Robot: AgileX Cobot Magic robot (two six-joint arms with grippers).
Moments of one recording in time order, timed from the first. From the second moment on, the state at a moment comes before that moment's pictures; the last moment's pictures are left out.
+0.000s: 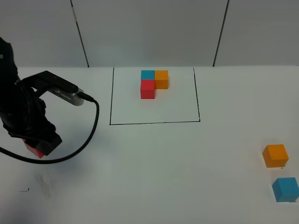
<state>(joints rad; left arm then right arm) -0.22 1.71 -1.27 -0.01 1.08 0.42 0.04 0.05 -0.50 -0.14 1.07 0.05</state>
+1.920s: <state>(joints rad) -0.63 1.99 -1.47 -0.08 0.95 0.92 0.04 0.05 -0.50 -0.14 1.07 0.05</state>
